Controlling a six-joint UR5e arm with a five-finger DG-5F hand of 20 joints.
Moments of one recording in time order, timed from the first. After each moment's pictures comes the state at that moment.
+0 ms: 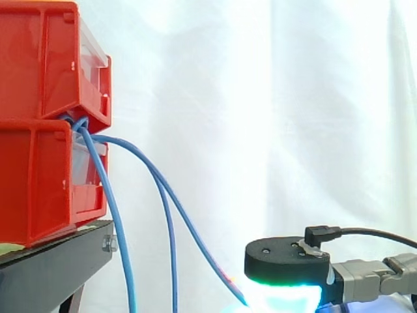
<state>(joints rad) 0.25 -2.38 -1.26 -2.88 -1.20 0.40</state>
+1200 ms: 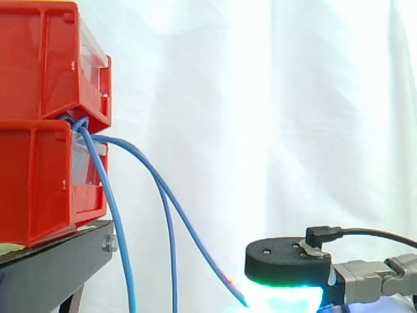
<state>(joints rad) 0.25 -2.38 -1.26 -2.88 -1.20 0.40</state>
